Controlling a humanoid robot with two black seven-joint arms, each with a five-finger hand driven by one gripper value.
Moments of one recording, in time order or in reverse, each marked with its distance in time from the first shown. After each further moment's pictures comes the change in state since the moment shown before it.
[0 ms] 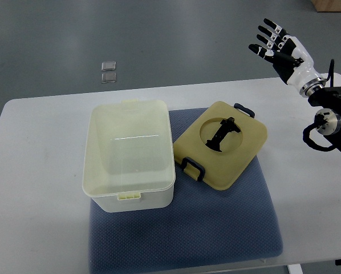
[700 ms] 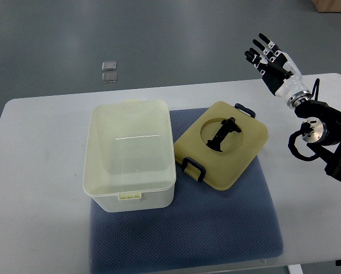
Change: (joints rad) left arm 0.000 0.000 0.000 0.000 0.000 0.000 0.000; right arm -0.018 0.116 0.002 -0.128 0.125 0.079 0.025
